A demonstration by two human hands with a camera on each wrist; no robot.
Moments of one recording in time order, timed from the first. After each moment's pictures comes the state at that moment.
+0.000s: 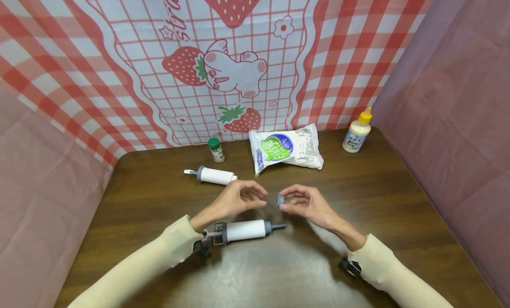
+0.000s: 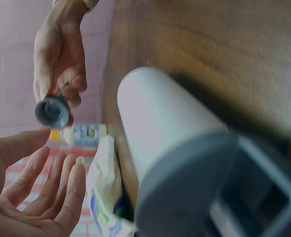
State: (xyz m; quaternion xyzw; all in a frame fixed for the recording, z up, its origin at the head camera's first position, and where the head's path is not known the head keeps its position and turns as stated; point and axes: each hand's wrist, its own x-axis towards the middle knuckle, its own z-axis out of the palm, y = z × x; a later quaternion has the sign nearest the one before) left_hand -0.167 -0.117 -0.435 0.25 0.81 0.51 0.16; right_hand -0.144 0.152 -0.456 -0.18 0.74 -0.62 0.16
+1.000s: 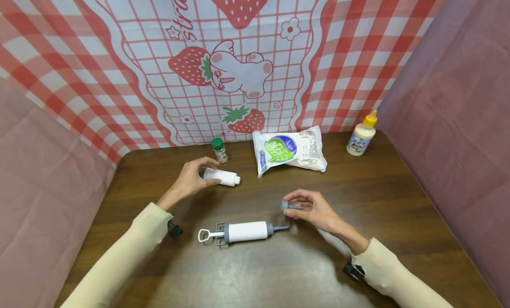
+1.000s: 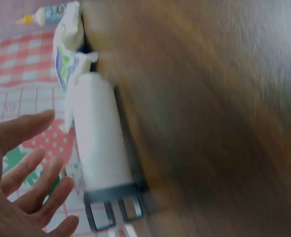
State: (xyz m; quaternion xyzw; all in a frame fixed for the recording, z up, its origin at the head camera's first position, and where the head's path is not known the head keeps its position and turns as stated) left_hand -0.225 -0.234 -0.447 0.17 0.92 0.36 -0.03; right_hand -0.146 0.156 -0.467 -0.18 0.76 -0.60 0.16
